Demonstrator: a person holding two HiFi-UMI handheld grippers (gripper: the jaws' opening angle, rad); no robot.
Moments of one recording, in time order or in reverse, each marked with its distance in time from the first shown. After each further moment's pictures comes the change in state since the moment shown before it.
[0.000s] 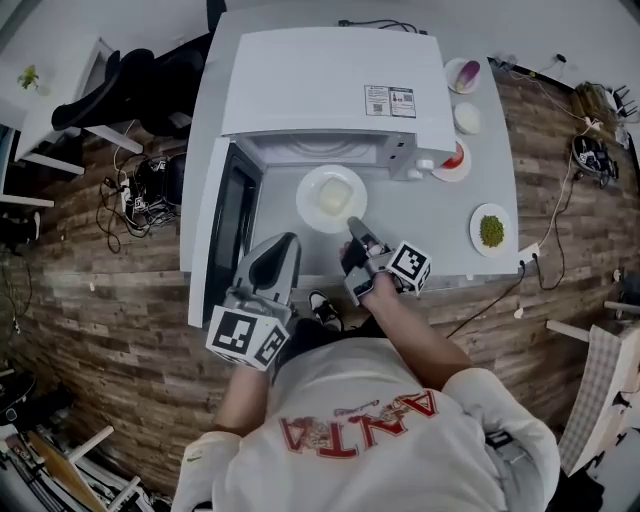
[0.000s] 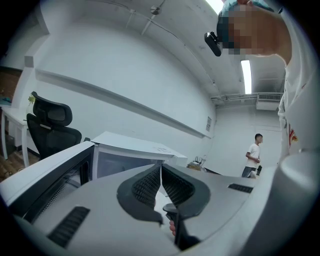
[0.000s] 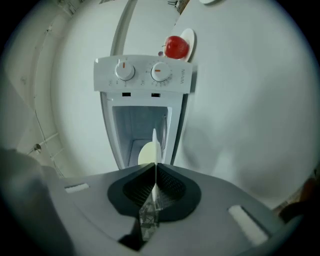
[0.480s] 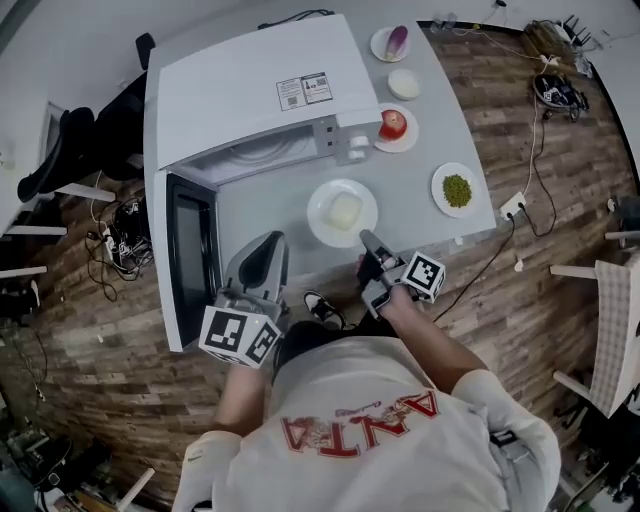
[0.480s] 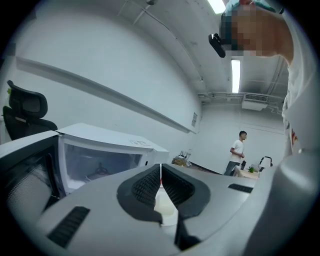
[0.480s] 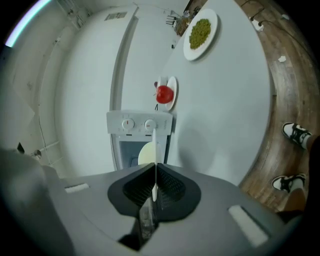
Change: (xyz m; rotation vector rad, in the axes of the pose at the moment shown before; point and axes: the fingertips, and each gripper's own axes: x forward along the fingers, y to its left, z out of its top) left arm 0.043 -0.061 -0.020 0.039 0.069 -0.172; right arm -0.125 -0.035 0.057 -0.012 -0.162 -0.032
